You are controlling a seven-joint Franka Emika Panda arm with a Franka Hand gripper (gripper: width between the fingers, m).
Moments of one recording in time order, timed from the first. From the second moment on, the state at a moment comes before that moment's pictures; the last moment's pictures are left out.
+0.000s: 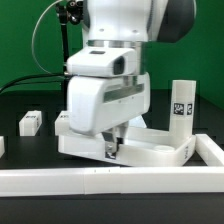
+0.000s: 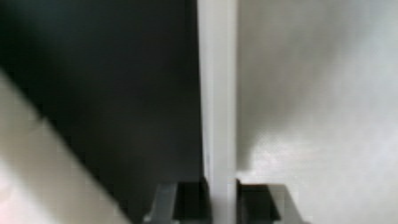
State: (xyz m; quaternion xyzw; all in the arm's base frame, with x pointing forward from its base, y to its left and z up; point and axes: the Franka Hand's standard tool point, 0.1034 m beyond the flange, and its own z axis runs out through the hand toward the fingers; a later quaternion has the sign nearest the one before) arm 0.613 -0.016 0.036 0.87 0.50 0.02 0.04
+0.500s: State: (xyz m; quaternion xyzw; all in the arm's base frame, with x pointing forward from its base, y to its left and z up) arm 0.623 -0.017 0.038 0.79 0.61 0.01 0.06
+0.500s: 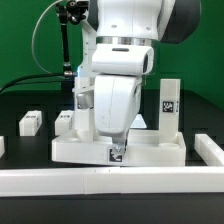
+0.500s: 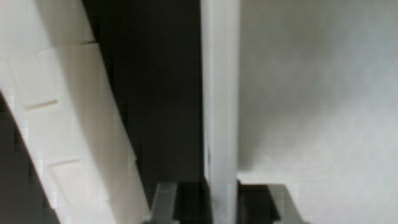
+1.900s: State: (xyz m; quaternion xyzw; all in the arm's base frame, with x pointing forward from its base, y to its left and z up) arm 0.654 0.029 0.036 0.74 0.67 0.05 0.09
